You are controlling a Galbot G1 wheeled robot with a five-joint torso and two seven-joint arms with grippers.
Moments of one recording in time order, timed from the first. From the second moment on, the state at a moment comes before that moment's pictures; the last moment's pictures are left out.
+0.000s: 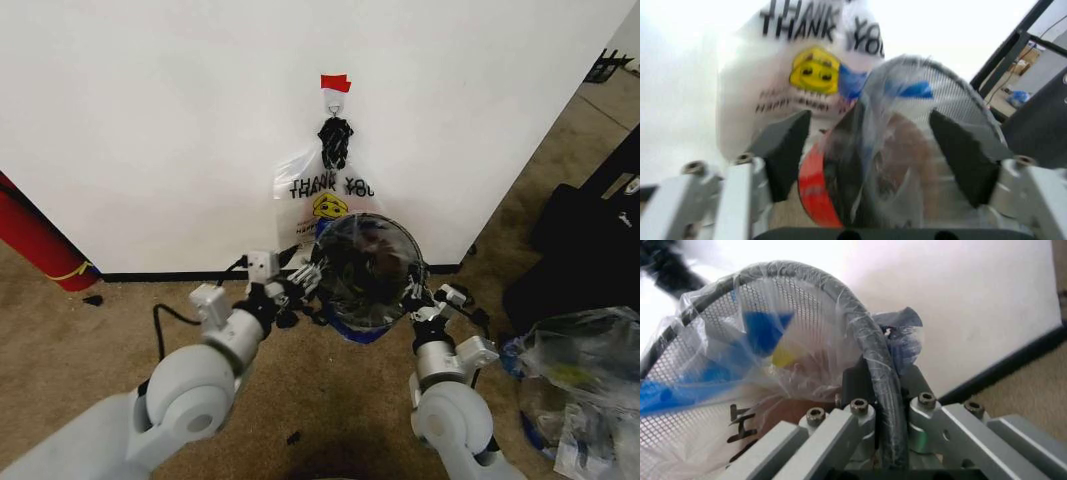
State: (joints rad) left arm 1.01 -0.76 0.03 -2.35 -1.03 0.15 -0.51; right arm -1.34 1.39 0.31 2.12 0.72 -0.02 0.40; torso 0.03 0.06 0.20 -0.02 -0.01
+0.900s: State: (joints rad) left arm 1.12 -0.85 0.08 -2.31 -1.20 0.21 -0.45; right arm -1.34 1.38 0.34 2.11 0.76 -0.05 0.44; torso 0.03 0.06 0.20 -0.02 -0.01
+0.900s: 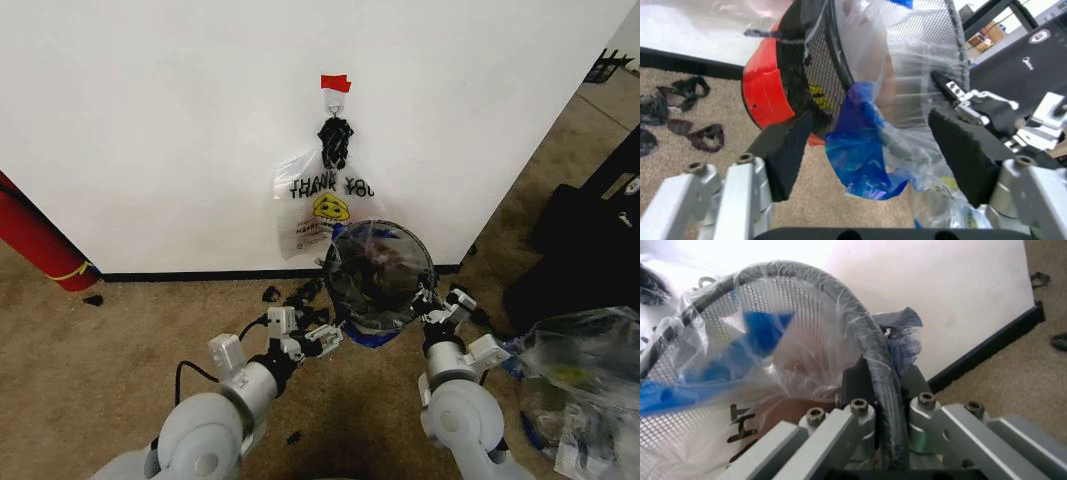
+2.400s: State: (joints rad) left arm 1.11 -0.89 0.09 -2.19 -1.18 0.17 -0.45; right arm -1.33 1.38 0.35 2.10 0.79 -0.04 0.43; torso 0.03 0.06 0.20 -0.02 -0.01
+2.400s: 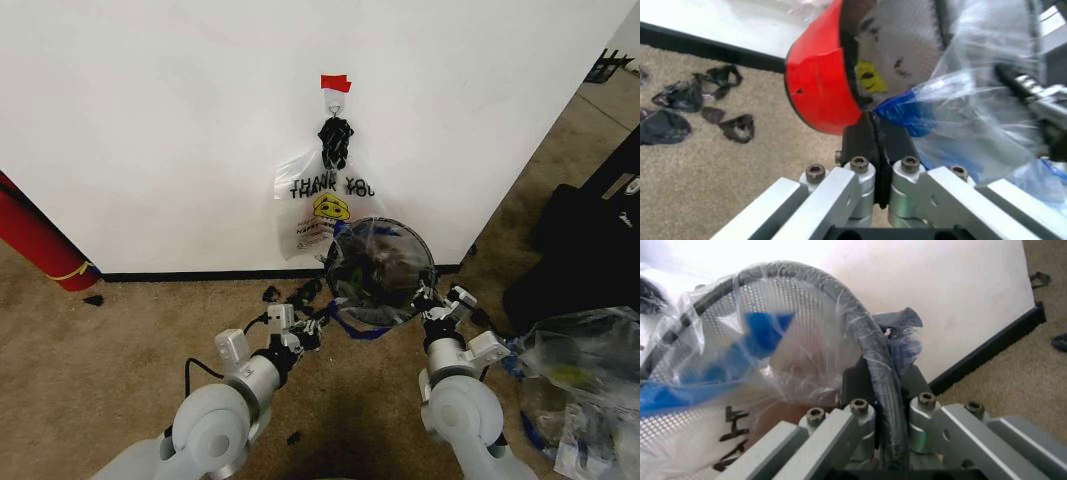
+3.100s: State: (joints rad) left arm 1.05 -0.95 0.15 -2.10 -1.13 0.18 -0.45; right arm -1.34 1.37 0.34 2.13 0.83 -0.06 0.44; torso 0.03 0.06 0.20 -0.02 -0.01
